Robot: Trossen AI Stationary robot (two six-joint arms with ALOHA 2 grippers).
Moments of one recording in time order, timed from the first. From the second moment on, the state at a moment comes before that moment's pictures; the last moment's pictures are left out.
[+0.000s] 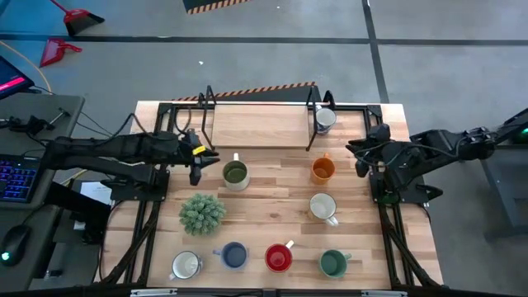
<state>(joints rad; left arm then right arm) -0.01 0.77 0.75 -0.46 -0.18 -0.28 0.28 0.72 1.00 -1.03 0.68 0.67</state>
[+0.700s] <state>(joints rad) 0.04 1.24 0.83 -0.56 -0.20 -0.40 0.28 0.74 1.00 -1.08 0.67 0.67</state>
